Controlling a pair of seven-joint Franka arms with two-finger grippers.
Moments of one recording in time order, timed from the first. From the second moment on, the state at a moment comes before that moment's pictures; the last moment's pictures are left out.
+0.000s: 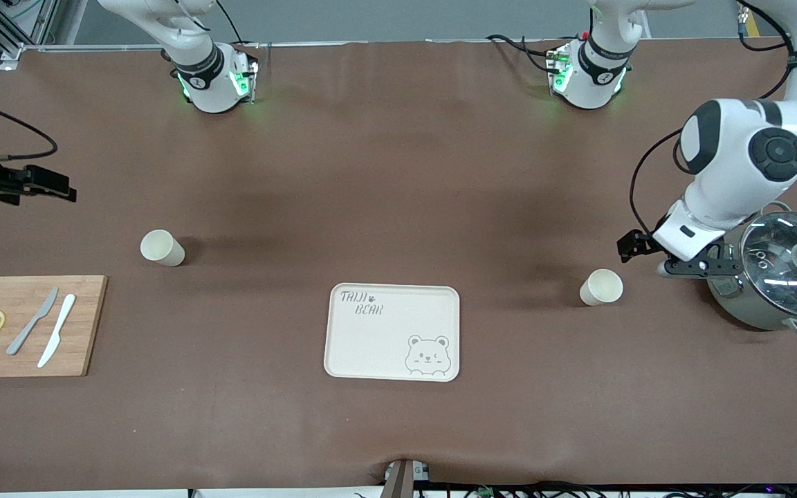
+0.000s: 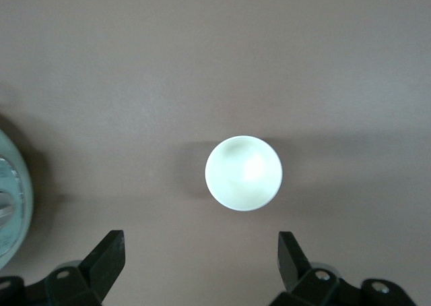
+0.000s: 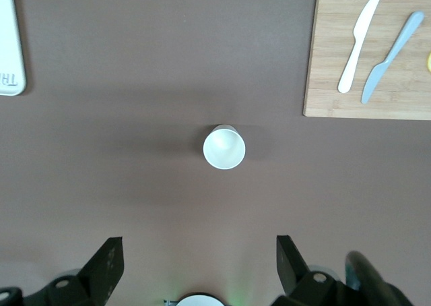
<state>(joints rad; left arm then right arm) 0.01 0.14 -0.09 -2.12 0.04 2.34 -0.08 -0.04 0.14 -0.03 -1.51 0.02 1.46 -0.12</state>
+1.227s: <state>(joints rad) 0.02 0.36 -0.09 -2.13 0.04 2.54 -0.08 -0.12 0.21 -0.04 -2.15 0.02 2.16 -0.14</state>
